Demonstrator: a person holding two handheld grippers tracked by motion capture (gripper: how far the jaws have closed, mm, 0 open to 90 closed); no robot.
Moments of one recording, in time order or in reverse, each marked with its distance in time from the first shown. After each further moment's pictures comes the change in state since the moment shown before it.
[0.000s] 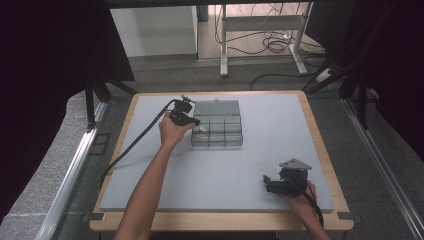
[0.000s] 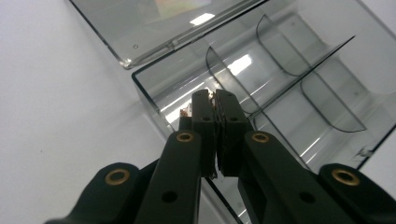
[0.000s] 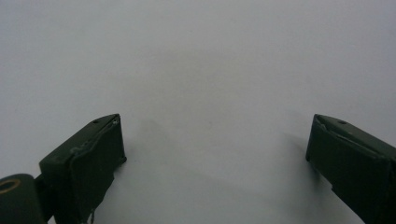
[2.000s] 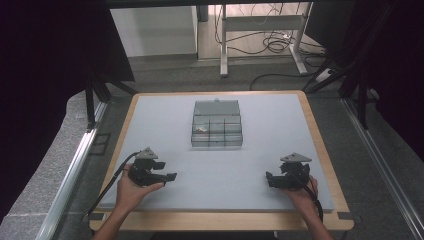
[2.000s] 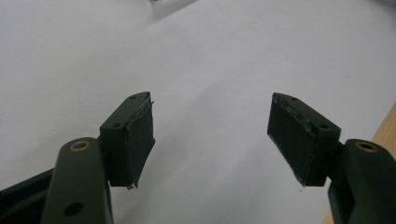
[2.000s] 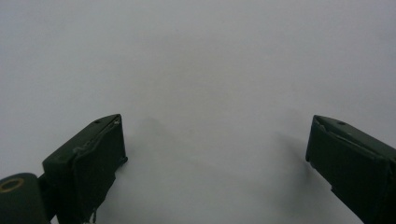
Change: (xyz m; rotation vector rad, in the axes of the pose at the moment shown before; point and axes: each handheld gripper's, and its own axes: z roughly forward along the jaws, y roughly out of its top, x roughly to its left) left arm -0.044 -0.186 -0.099 -0.110 -0.077 0.072; right arm -0.012 0.014 0.004 0.058 -0.019 -0.011
